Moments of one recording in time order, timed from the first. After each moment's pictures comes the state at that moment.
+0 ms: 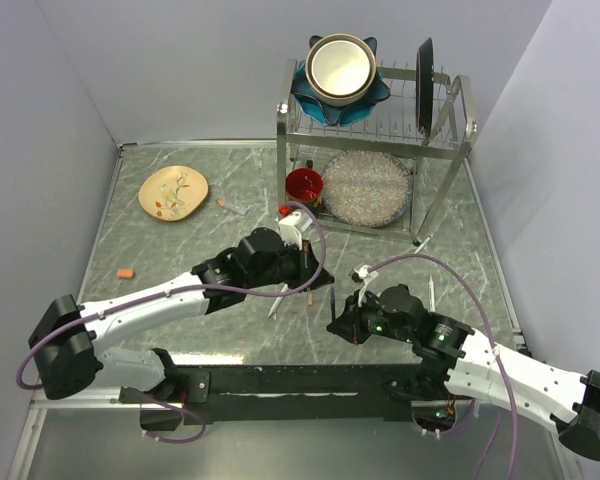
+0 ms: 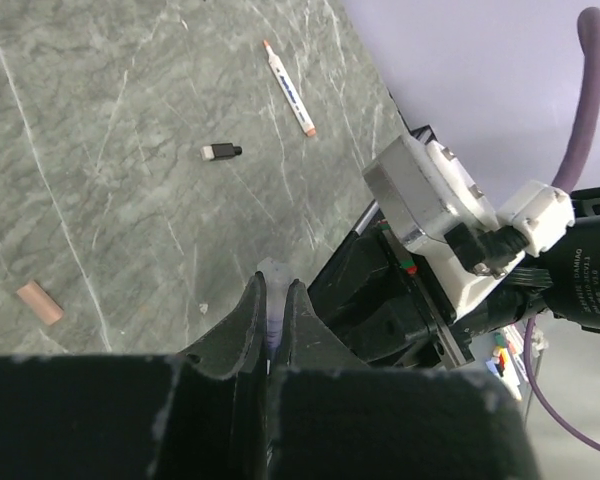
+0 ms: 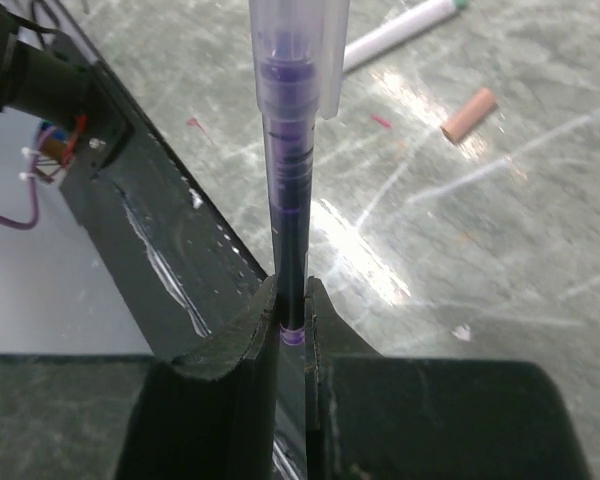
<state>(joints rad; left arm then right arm) -0.99 1.27 0.90 0.02 0.18 -0.73 0.97 0.60 0.35 -0.22 -0.12 0.52</state>
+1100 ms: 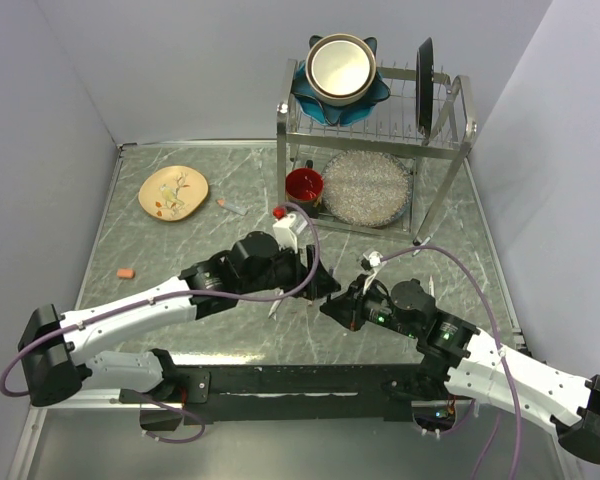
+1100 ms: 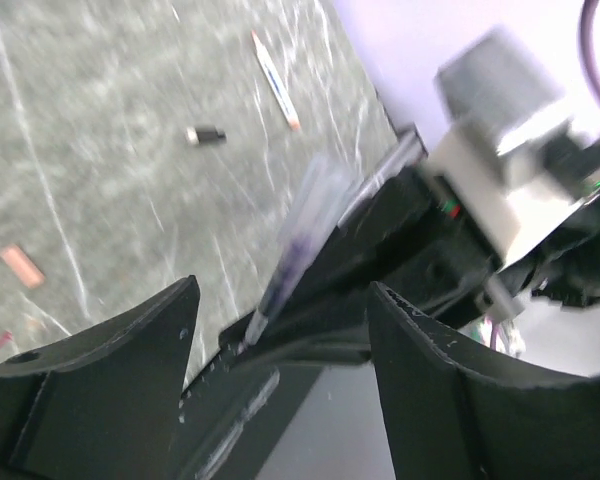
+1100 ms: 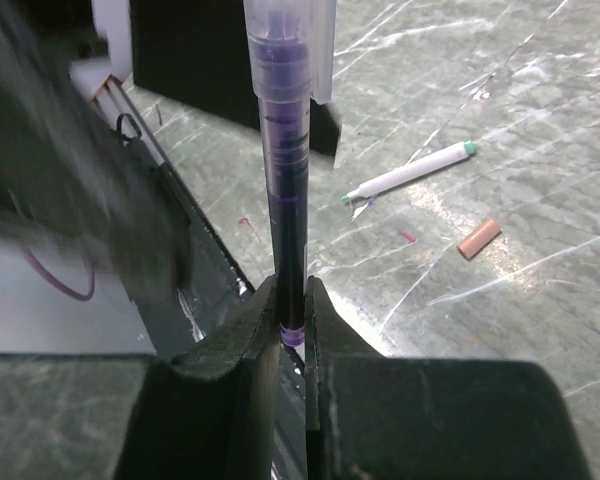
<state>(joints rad) -1.03 1.19 0.93 -0.11 0.13 -0.78 0.96 0.58 0.39 -0.06 -0.09 0.51</state>
